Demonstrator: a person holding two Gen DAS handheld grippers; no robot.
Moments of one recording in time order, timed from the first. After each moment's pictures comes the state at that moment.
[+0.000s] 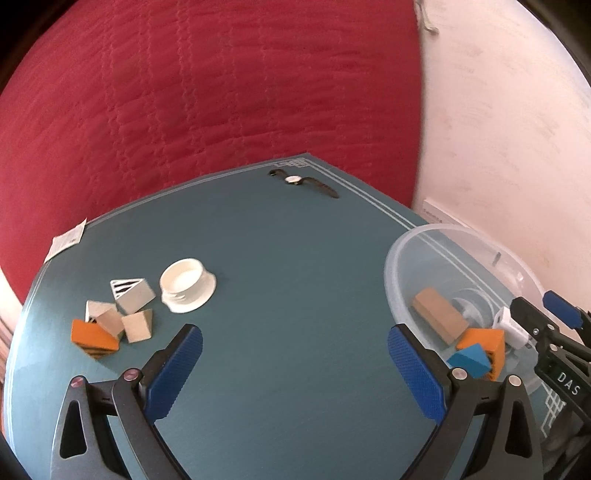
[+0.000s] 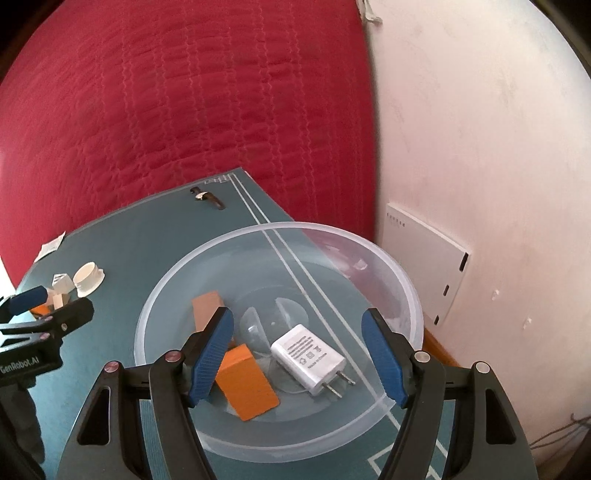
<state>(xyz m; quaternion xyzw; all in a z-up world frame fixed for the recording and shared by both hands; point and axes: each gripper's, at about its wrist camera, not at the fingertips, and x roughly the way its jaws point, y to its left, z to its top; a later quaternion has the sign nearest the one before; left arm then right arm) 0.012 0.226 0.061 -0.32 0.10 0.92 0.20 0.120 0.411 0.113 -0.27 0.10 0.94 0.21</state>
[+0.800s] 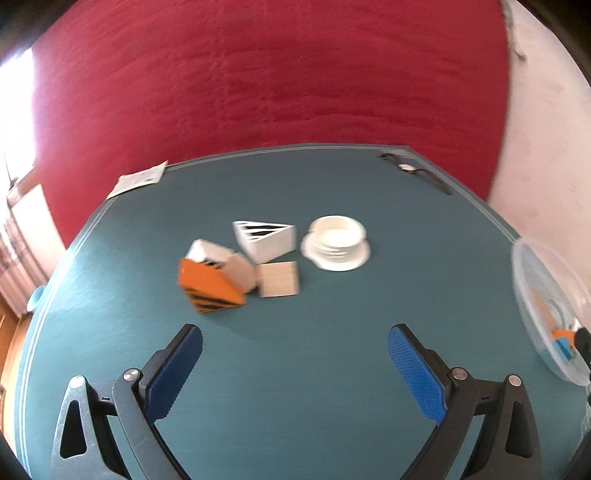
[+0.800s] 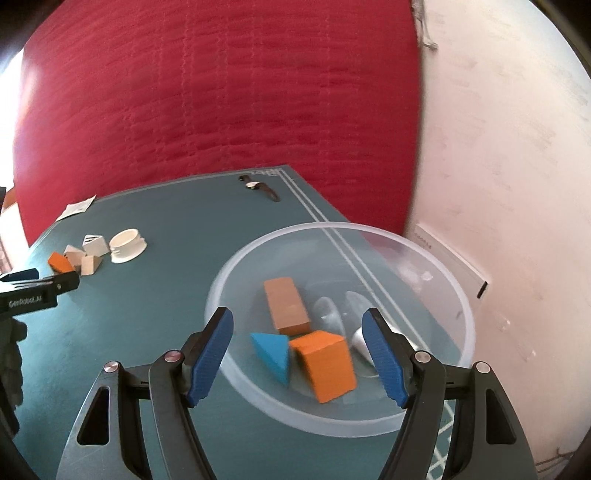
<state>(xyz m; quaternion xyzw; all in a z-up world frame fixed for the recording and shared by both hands) -0.018 0.107 0.047 -0.36 0.05 0.93 0.08 0.114 0.342 0.112 -0.27 0.04 0.95 0.16</state>
